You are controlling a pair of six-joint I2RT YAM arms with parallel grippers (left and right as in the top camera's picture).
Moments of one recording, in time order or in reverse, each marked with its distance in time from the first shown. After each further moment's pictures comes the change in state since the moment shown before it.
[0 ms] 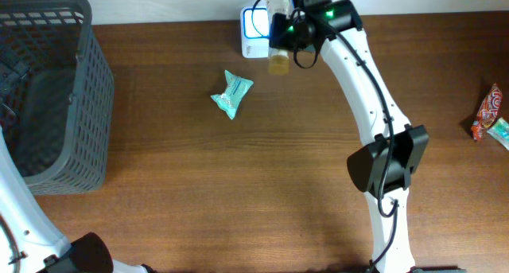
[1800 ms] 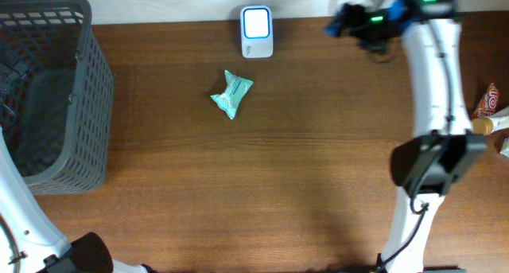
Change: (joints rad) left arm 0.000 0.000 0.000 0.000 0.000 0.000; right arm -0.286 -0.084 -0.089 -0.131 -0.256 -0.166
